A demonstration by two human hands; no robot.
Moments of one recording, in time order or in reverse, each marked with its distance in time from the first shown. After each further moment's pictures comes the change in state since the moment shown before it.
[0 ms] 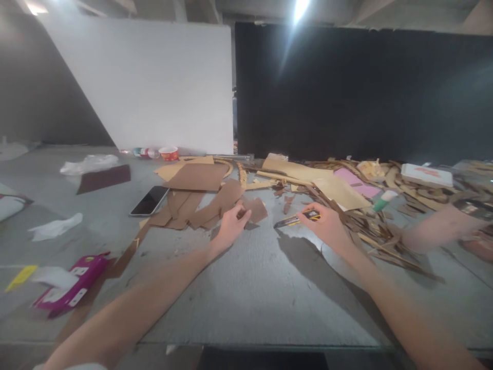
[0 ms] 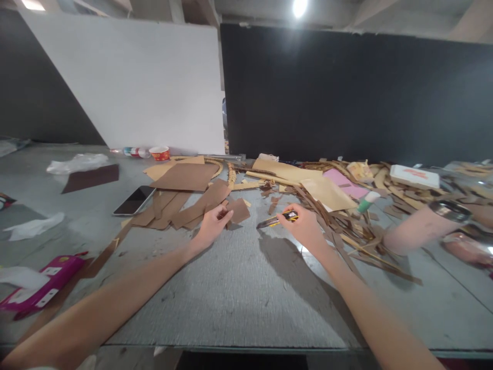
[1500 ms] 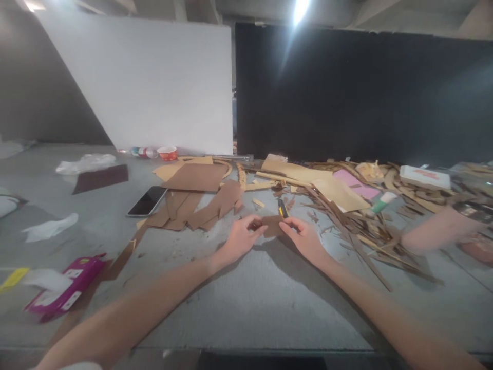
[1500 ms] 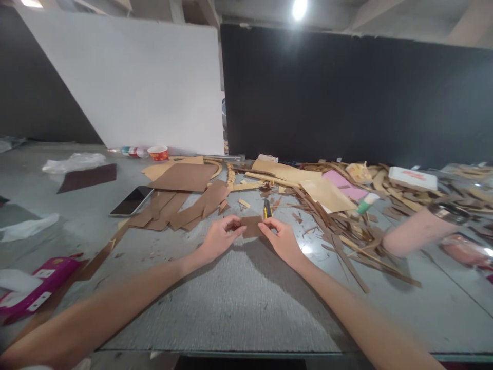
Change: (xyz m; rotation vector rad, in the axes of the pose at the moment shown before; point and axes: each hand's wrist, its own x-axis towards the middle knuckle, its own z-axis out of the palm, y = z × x) left_hand -0.031 0.031 0.020 -0.122 -0.178 0.106; right_hand -0.030 -0.017 0.051 0.335 -0.204 0.016
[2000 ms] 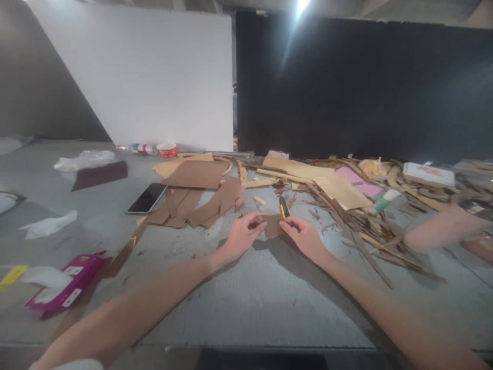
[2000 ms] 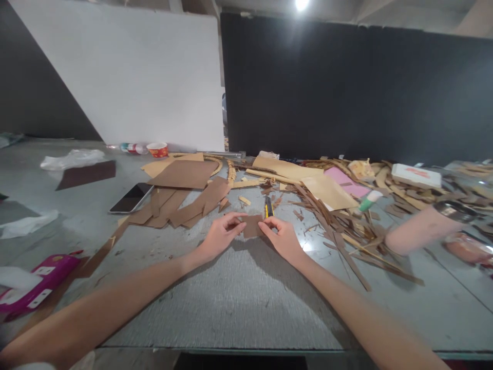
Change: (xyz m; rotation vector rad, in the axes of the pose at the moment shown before) left_hand -0.002 -0.002 0.000 -0.081 -0.036 -0.052; right_hand 0.000 -0.003 -0.001 0.003 -0.036 0.021
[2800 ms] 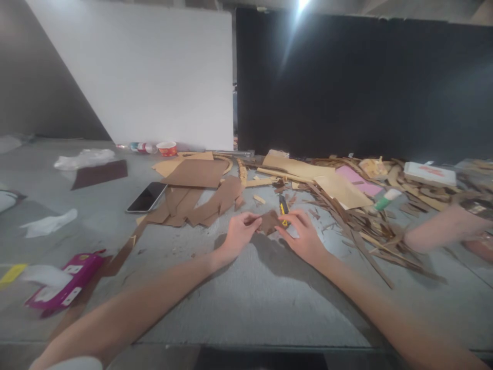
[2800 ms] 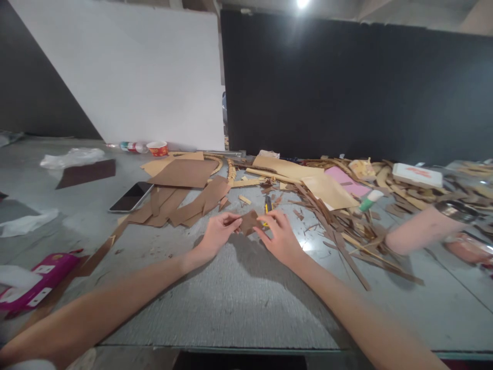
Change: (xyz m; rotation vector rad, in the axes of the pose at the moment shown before) left_hand 0.005 -0.010 0.005 -0.213 0.150 -0.165; right_hand -0.003 0.012 0.003 -0.379 0.159 -0.578
